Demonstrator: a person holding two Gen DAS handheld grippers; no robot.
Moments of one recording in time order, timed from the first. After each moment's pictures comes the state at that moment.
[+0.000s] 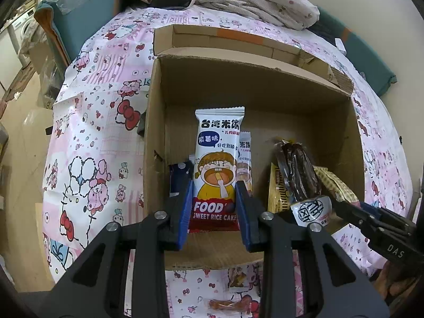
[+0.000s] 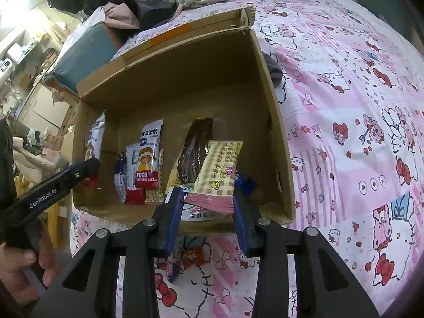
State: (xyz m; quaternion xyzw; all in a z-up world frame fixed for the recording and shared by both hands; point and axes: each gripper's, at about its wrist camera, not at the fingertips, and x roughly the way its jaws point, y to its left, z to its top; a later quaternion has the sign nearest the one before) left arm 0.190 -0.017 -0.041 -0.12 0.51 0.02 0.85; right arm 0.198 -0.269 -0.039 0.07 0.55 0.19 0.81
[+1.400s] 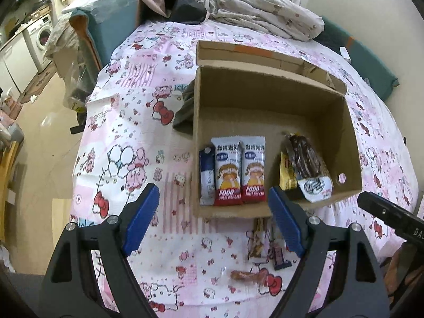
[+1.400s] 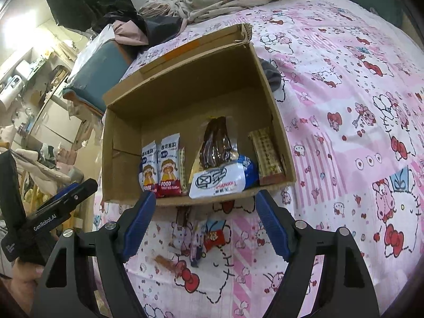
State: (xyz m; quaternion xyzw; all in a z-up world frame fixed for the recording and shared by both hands) left arm 0.125 -0.001 -0.009 -0.10 0.49 0.06 0.87; right arm 0.159 -0.284 -0.015 0.12 0.52 0.20 0.82
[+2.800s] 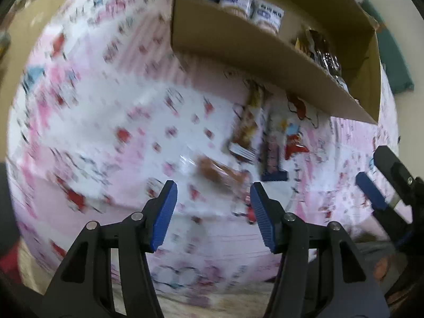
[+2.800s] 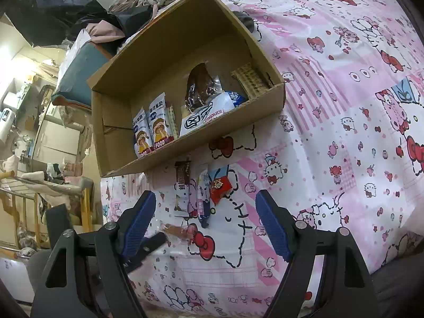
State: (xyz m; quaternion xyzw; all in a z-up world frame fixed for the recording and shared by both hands) left arm 0.059 -0.040 -0.115 -0.27 0.65 0.05 0.71; right arm 0.118 -0.294 -0.052 0.21 0.58 0.16 0.77
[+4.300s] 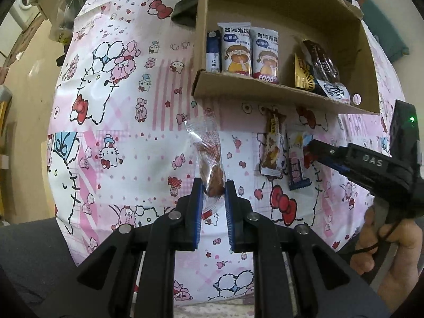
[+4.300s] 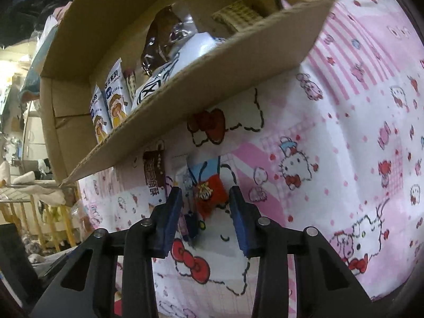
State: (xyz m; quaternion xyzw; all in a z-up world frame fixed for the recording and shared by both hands) left arm 0.077 -0.005 -0.082 -0.14 0.64 0.02 0.76; right arm 0.159 -0.251 -0.134 0.20 0.67 0.14 0.70
